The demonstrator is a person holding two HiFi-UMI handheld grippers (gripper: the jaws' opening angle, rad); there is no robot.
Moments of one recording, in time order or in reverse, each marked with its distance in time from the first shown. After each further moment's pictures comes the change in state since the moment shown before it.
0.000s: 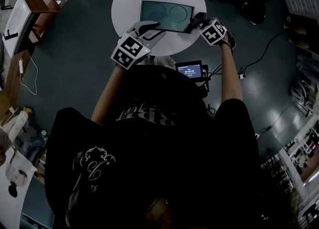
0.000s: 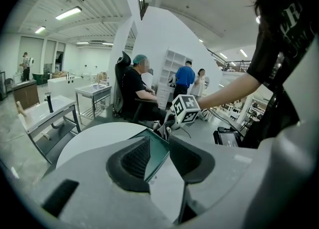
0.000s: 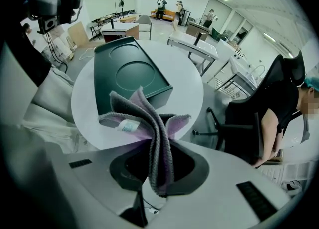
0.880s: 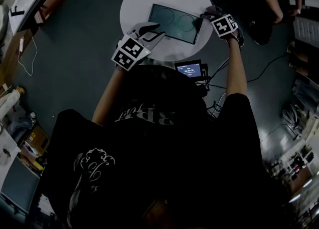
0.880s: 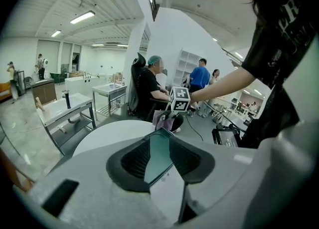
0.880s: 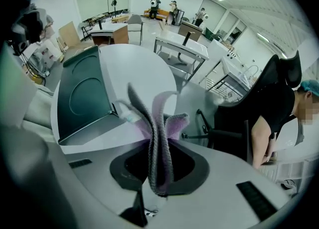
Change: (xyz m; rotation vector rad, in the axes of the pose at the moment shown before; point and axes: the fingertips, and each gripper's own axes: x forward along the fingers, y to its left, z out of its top) left arm -0.021 0.036 -0.009 -0.079 -0.008 0.157; right arm 0.019 -0.089 0.053 0.025 0.009 -0.067
